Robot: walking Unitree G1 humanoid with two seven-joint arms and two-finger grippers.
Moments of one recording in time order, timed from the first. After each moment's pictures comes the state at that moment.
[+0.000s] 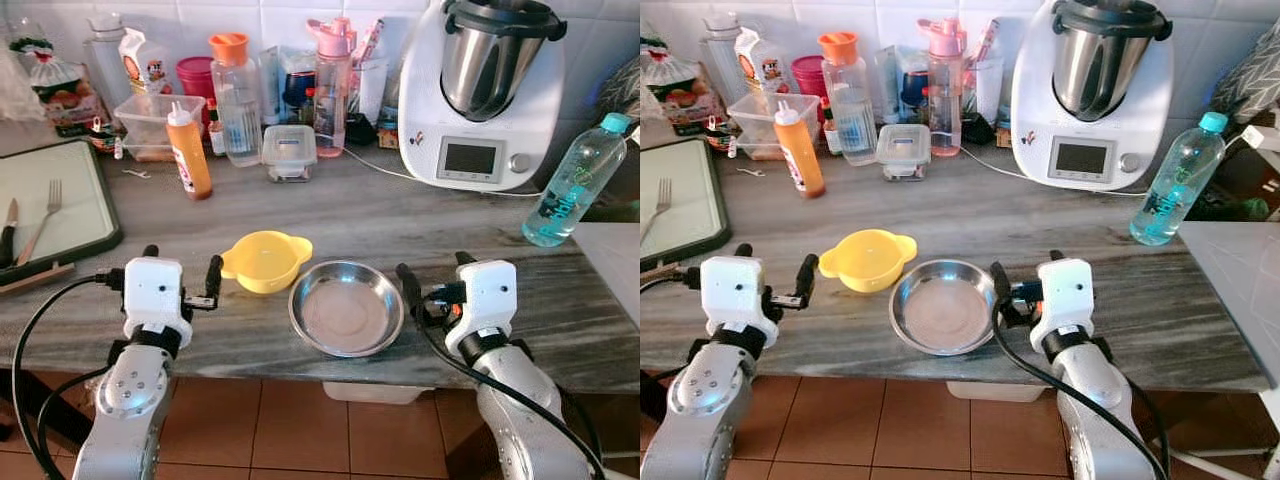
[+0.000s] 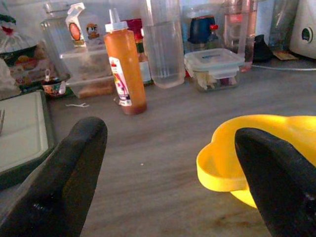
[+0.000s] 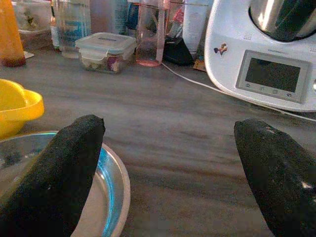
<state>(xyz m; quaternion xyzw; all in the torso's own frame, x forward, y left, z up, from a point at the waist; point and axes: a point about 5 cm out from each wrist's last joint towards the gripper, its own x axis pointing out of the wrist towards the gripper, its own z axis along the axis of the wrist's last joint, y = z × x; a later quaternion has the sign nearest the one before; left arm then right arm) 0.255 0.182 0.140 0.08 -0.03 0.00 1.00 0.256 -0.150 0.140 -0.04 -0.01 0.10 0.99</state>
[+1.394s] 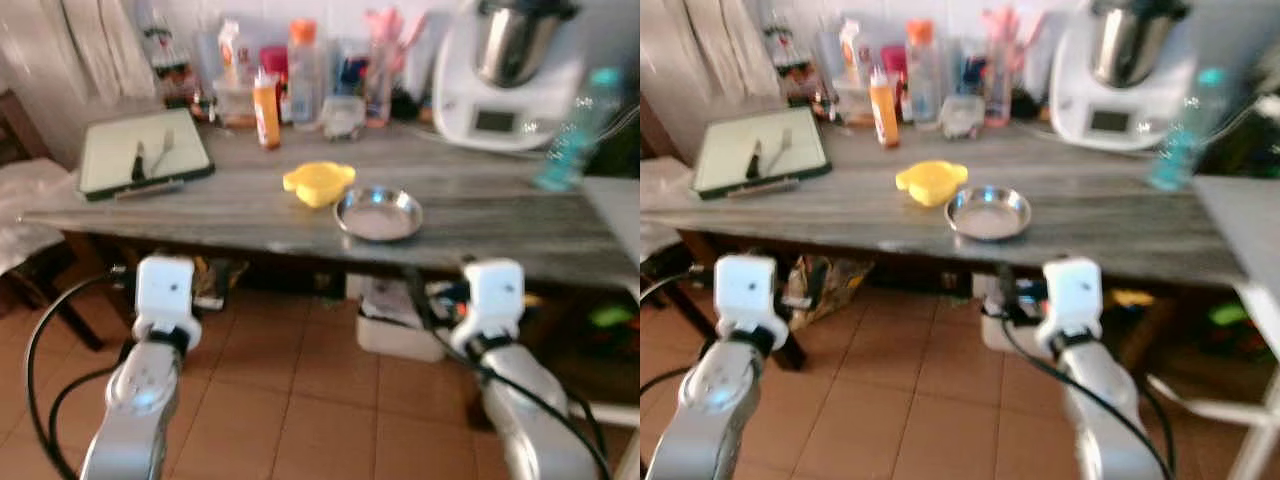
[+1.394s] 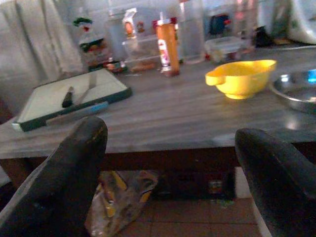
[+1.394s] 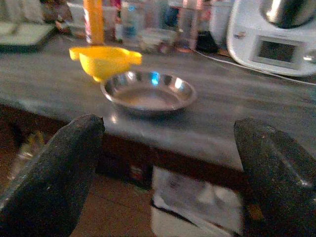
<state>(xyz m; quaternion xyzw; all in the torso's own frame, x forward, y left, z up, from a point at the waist) 0.260 0.174 0.140 0.08 -0.02 -0.01 1.00 0.259 -0.158 0.137 -0.04 0.00 0.09 1.00</state>
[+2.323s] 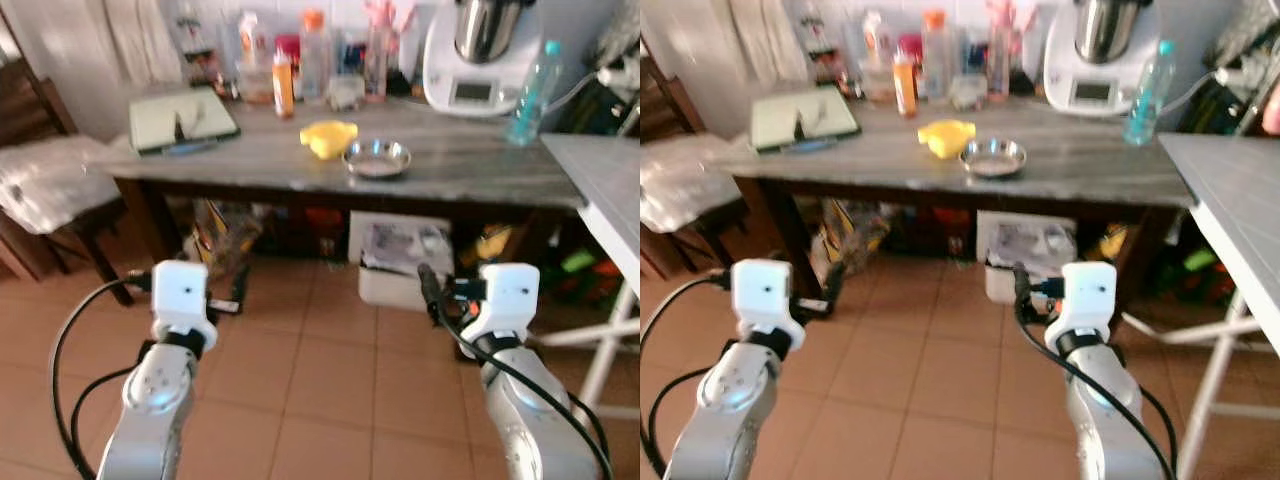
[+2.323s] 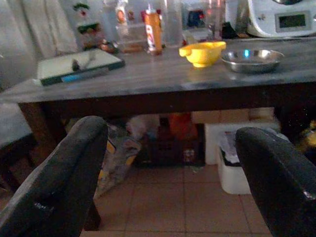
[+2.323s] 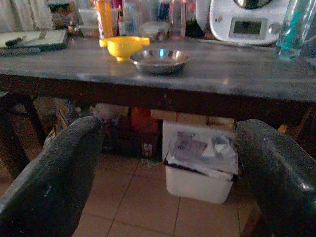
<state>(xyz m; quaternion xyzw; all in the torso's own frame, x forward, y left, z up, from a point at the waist) 0.260 0.161 0.128 0.05 -0.01 -0.05 1.00 0.258 -0.161 0.132 0.01 0.01 0.05 1.00</state>
